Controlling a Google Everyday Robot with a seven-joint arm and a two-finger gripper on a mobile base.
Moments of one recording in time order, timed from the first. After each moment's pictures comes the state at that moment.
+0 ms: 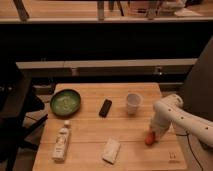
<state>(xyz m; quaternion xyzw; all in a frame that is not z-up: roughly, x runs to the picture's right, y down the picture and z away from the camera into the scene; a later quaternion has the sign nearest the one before) 0.289 0.243 0.806 -0.36 -0.08 -0.24 0.90</state>
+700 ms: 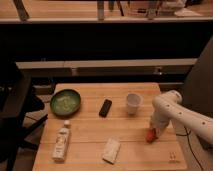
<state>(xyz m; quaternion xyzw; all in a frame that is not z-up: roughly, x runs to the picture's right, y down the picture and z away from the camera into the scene) 0.292 0.227 0.817 -0.36 -0.09 -0.26 0.89</state>
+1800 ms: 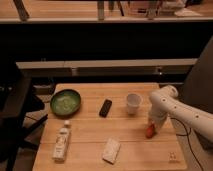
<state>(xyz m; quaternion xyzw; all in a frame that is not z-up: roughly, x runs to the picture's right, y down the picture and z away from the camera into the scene) 0.292 0.205 0.831 -0.36 -0.09 -0.30 0.88</state>
